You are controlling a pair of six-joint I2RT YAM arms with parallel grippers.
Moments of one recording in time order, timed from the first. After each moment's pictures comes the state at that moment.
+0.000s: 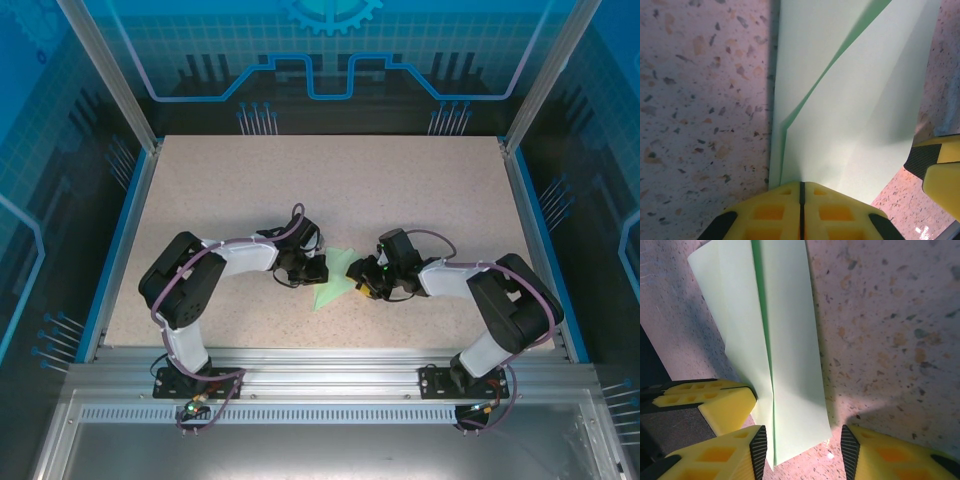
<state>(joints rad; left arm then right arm) -0.60 1.82 0.98 -0.33 0.39 -0.66 0.52 1.59 0.60 0.07 -0.47 1.16</state>
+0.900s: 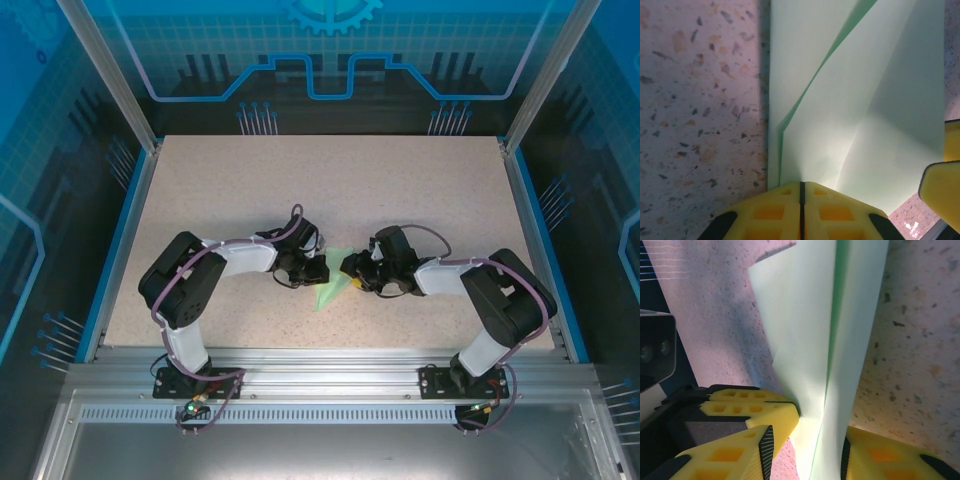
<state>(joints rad) -0.59 1.82 0.96 -0.28 0.43 -0.68 0.54 1.63 0.61 0.22 -0.48 1.15</state>
